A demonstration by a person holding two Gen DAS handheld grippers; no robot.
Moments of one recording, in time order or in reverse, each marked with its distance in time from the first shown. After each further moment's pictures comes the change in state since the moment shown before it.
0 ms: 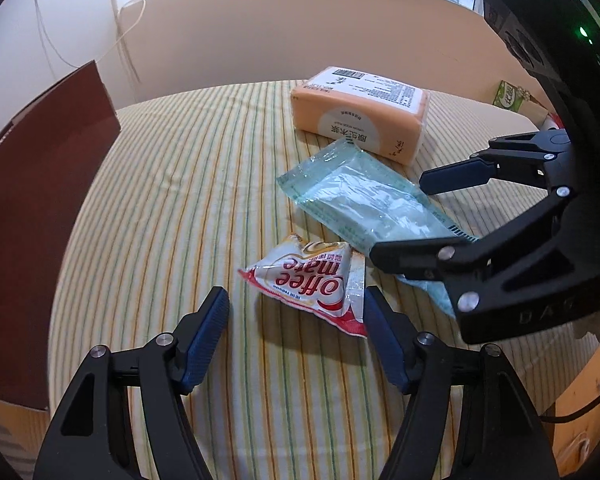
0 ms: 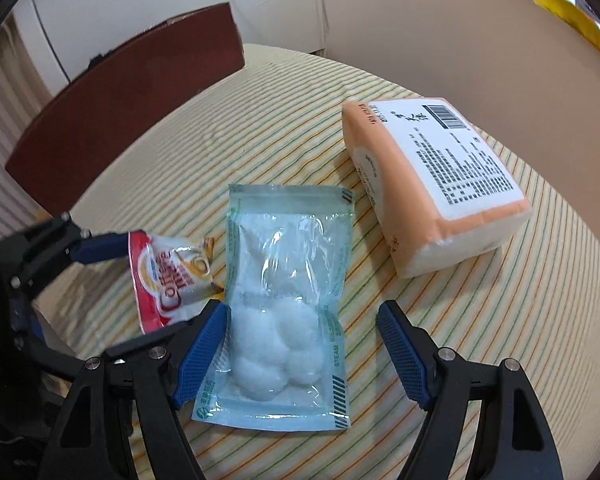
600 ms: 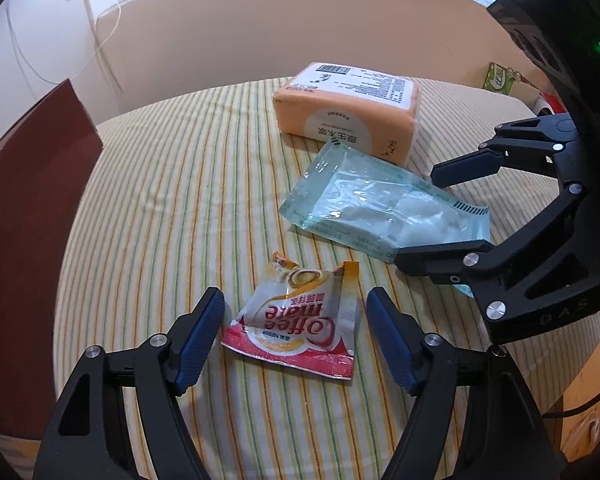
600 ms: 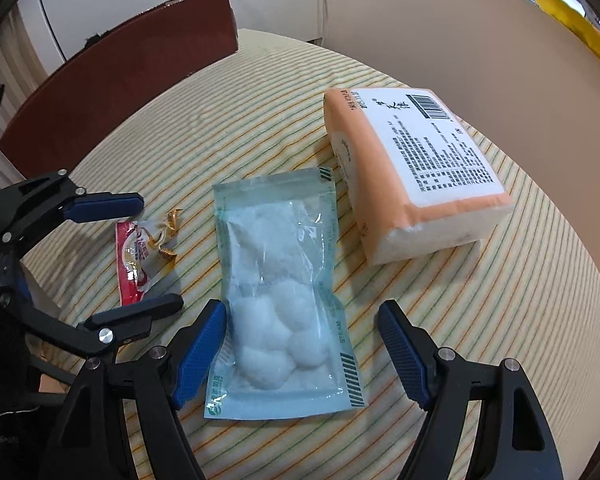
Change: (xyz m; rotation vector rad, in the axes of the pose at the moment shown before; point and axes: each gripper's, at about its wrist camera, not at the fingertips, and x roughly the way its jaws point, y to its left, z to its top) left arm 0.010 -0.004 0.015 0.072 0.032 -0.010; right arm -0.003 -0.013 -0.004 -0.028 0.034 -0.017
